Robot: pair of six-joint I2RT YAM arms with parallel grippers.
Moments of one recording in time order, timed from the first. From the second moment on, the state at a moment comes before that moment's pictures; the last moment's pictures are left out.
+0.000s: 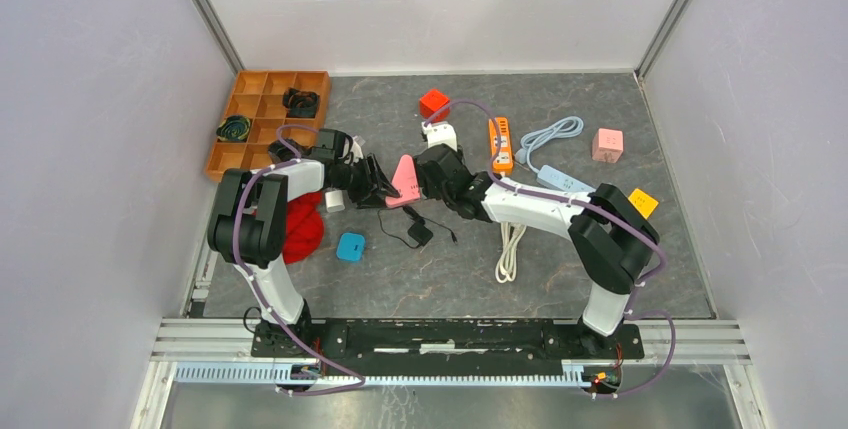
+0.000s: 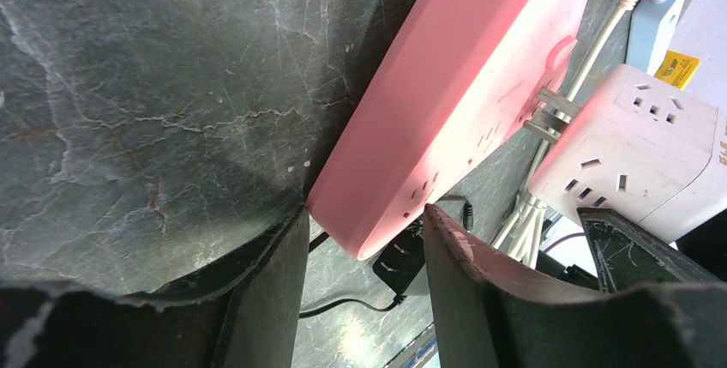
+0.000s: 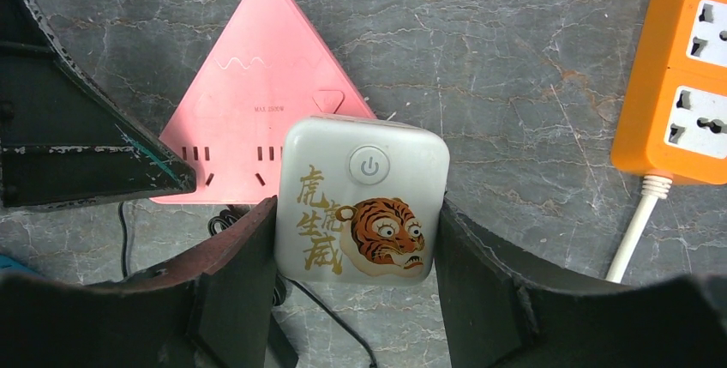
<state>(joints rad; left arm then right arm) -0.18 1.81 0.97 -0.24 0.61 -0.58 0.88 1.78 1.17 -0.09 0.47 0.38</state>
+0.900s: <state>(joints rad) -0.18 1.81 0.97 -0.24 0.63 -0.58 0.89 1.89 1.30 -0.15 0.52 0.35</state>
